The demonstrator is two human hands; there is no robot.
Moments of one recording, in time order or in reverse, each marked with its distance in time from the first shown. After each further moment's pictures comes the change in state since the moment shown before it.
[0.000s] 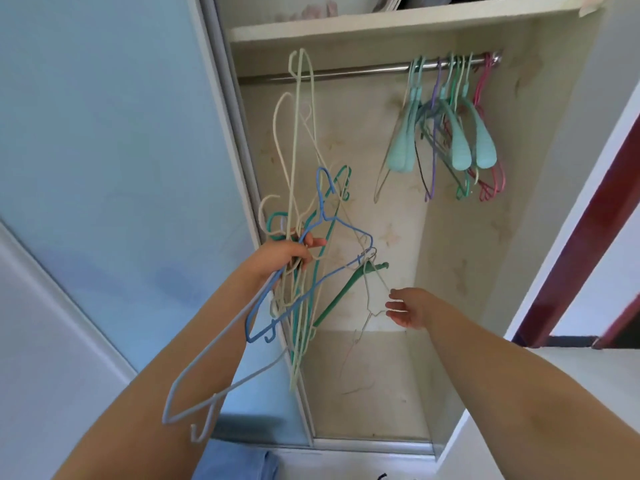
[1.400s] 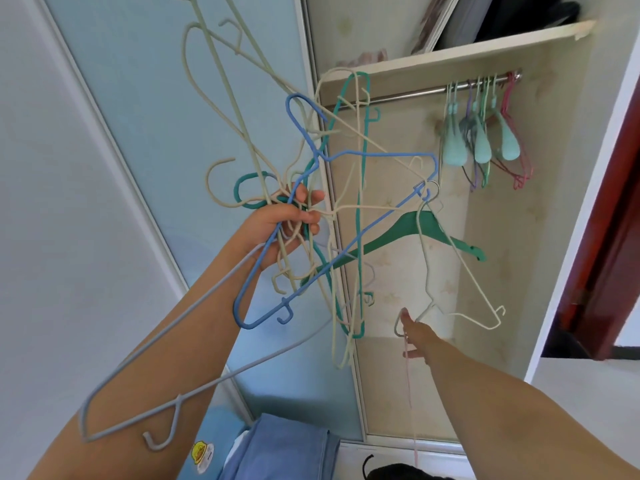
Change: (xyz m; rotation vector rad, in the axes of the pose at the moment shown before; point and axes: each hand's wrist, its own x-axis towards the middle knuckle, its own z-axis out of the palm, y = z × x) left_hand -0.218 0.080 -0.032 -0.453 -0.180 0.279; right_hand -0.097 0.139 0.102 -0.350 0.071 -0.172
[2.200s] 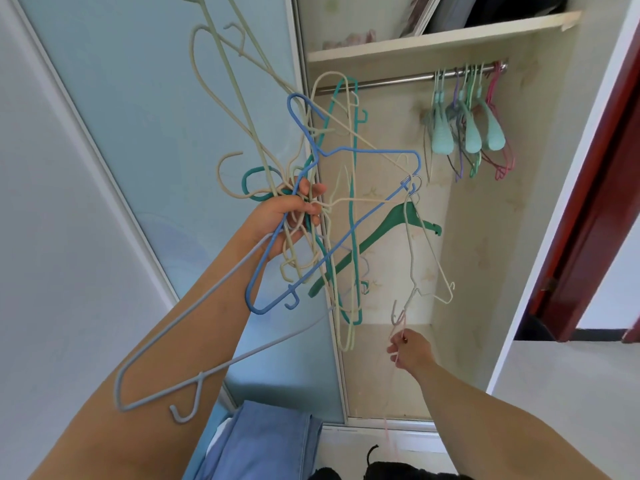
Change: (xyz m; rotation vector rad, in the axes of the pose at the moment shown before) left_hand 0.024 -0.026 -0.009 -0.018 0.053 -0.038; right_hand -0.010 0.055 0.008 0.143 0.122 -0.044
